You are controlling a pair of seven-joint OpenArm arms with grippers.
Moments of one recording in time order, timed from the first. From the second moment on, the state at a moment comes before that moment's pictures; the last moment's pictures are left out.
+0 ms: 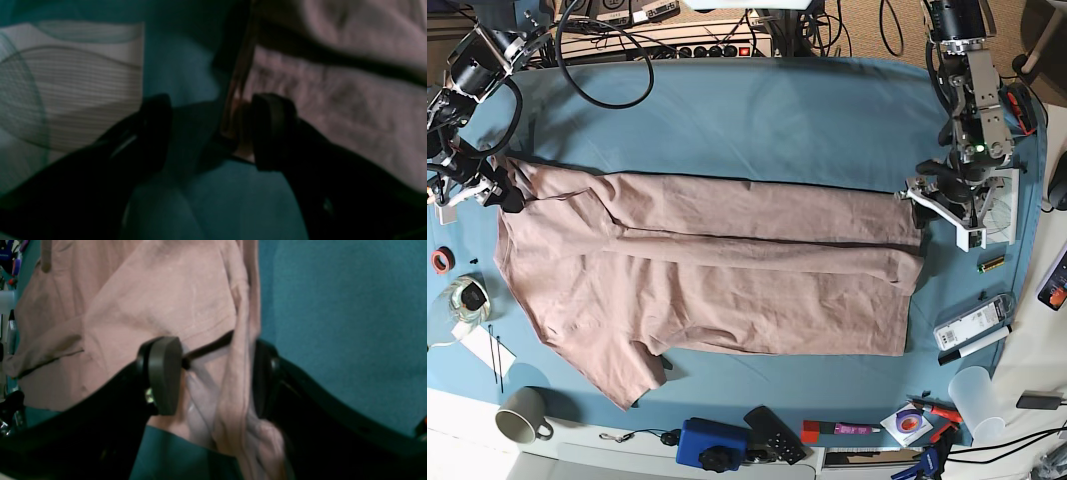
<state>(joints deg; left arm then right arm) 6.2 -7.4 -14.9 91.9 -18.7 -8.5 43.9 10.0 29.7 50.5 52.6 46.9 40.6 -74.1</state>
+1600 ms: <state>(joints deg) 20.6 -7.2 -23.1 105.2 -31.1 -15.6 57.0 0.6 35.0 50.1 54.0 57.5 40.0 -79.5</state>
